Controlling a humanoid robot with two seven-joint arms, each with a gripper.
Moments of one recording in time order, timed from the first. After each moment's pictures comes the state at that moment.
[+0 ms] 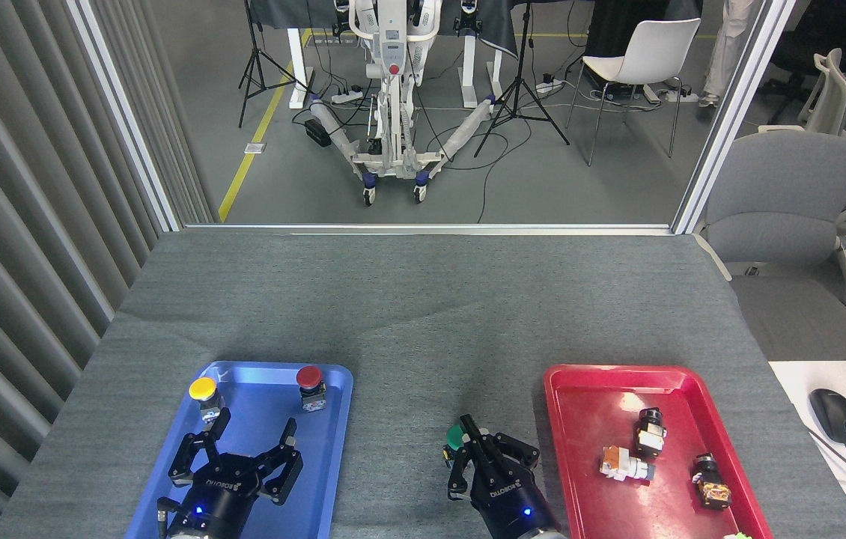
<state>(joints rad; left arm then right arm) -0.01 0.07 0.00 -1.43 -1.46 -0.18 0.15 -0.07 0.10 0.29 -1.28 1.57 -0.09 -0.15</state>
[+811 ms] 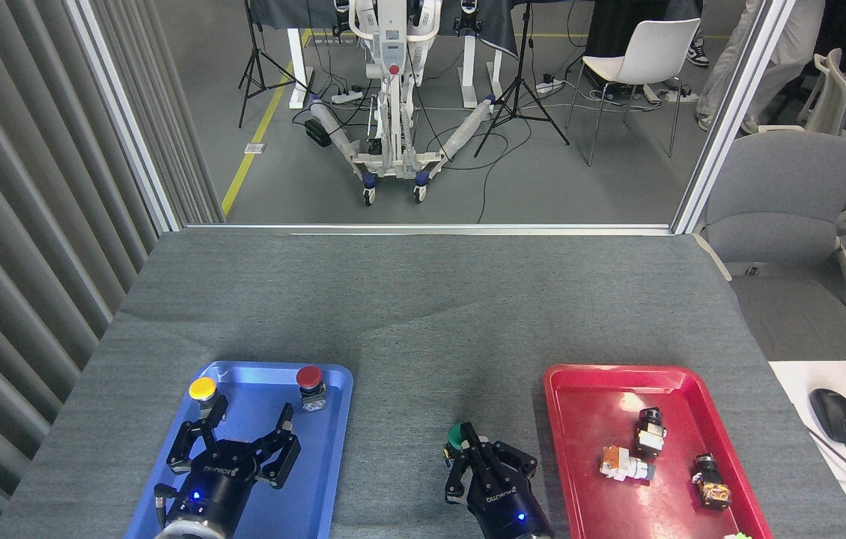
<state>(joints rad) -0.05 0.07 0.00 -1.42 -1.43 -0.17 0.14 -0.07 0.13 0.28 -1.23 1.57 -0.03 -0.14</state>
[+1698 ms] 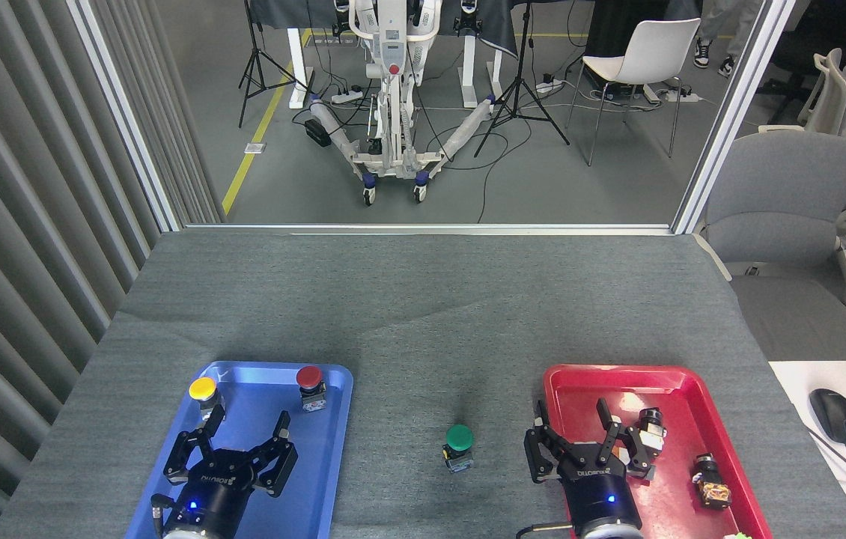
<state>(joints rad) -0.02 0.07 0.01 -1.42 -1.41 -0.16 0.15 -0.04 0.09 0.03 -1.35 1.56 0.00 -0.16</state>
